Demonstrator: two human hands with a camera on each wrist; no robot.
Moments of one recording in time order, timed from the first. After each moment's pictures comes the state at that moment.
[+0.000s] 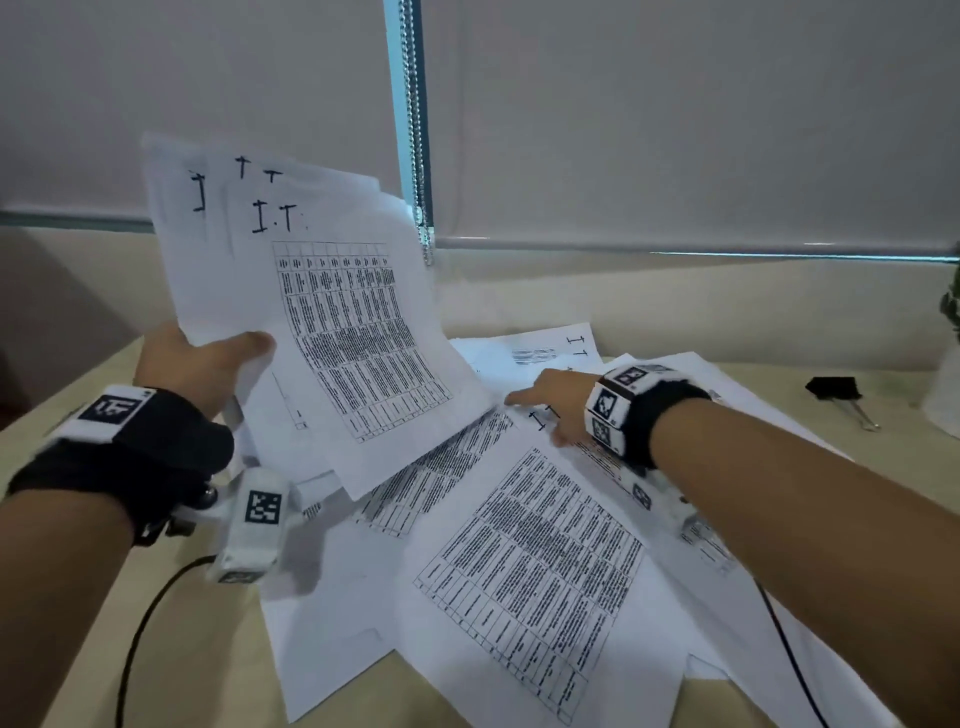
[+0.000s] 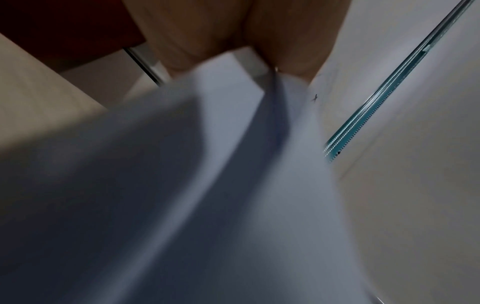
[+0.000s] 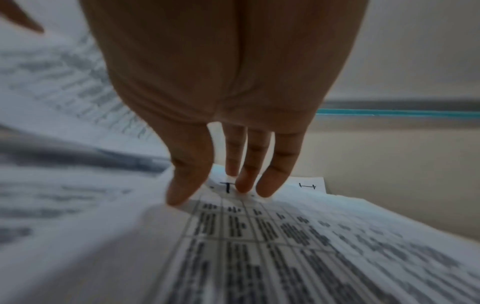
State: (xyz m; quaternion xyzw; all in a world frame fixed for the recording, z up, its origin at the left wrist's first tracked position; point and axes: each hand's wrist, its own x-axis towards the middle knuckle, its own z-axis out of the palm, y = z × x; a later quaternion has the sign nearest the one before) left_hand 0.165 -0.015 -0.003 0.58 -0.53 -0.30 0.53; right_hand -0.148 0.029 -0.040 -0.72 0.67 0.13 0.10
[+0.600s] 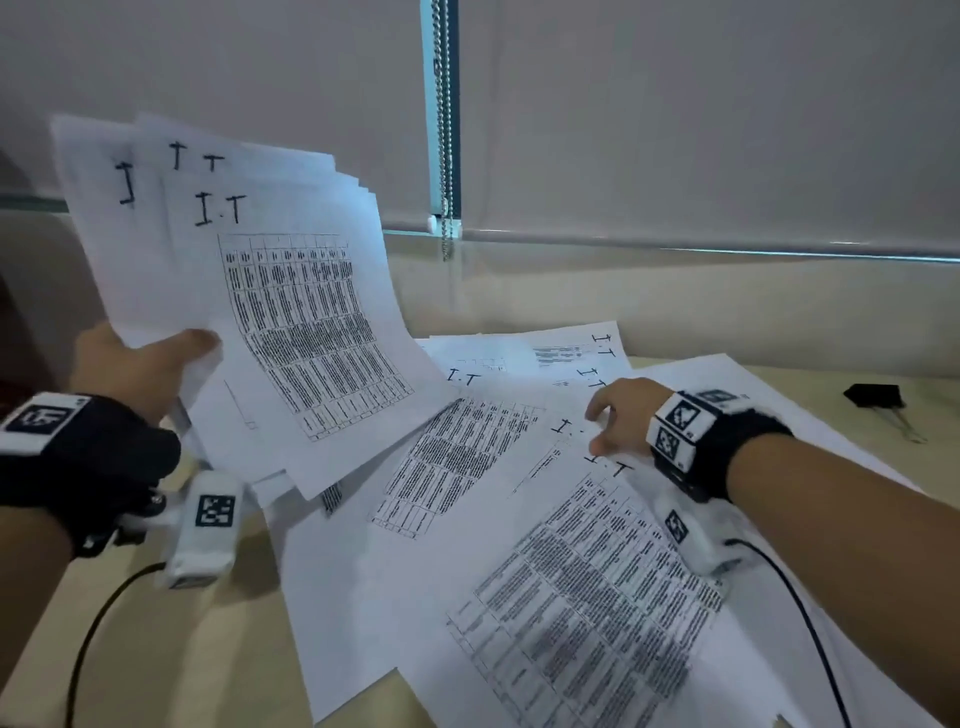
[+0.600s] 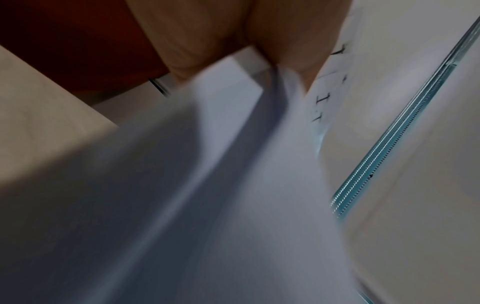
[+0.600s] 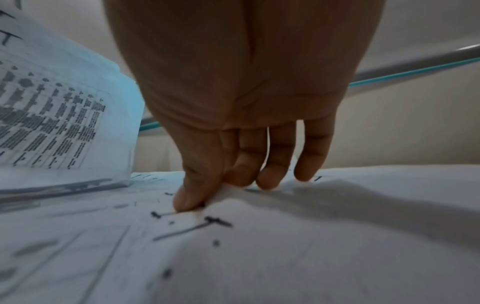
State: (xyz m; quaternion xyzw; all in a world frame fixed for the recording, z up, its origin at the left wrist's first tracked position) left_hand 0.275 -0.098 -0.077 0.63 -0.47 -0.34 0.51; right_hand -0.172 0.044 -0.053 -0.62 0.77 0.05 0.14
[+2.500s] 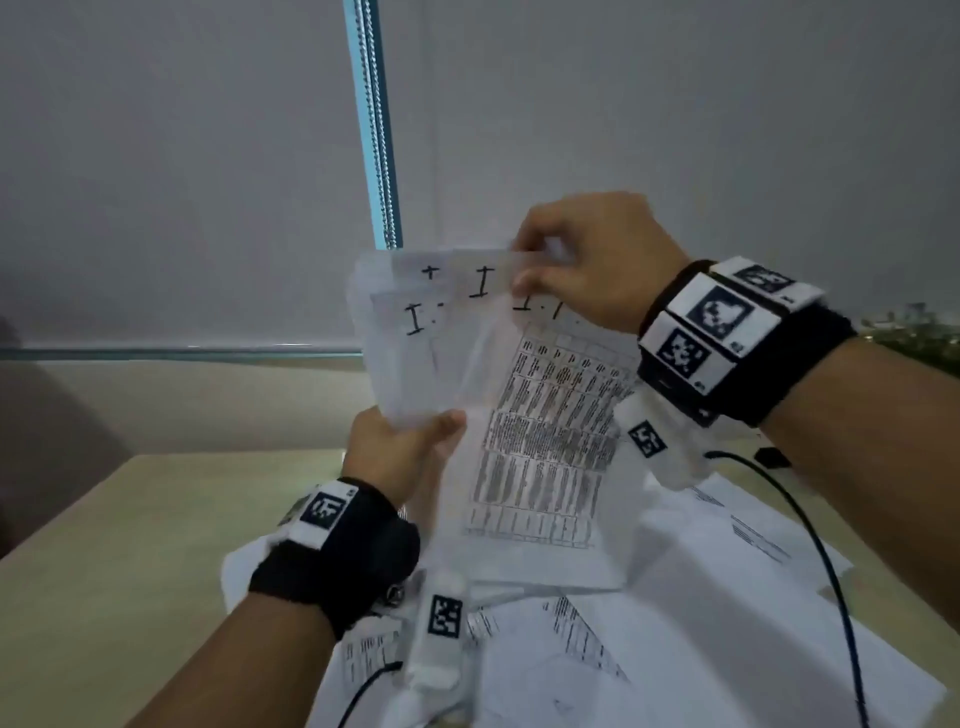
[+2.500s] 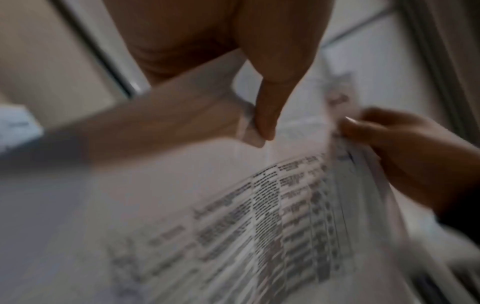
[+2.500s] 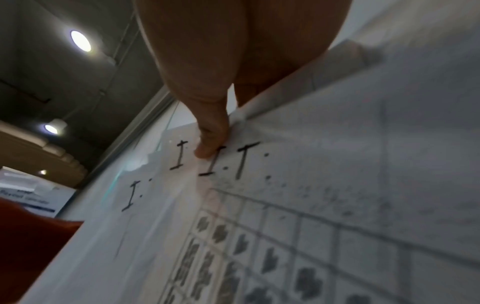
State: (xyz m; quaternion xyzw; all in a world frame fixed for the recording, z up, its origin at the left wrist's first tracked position) left_hand 0.044 0.047 0.036 0.38 -0.60 -0.48 0.51; right_hand -0.133 0.107 0.173 -0.70 0.61 -0.32 -0.19
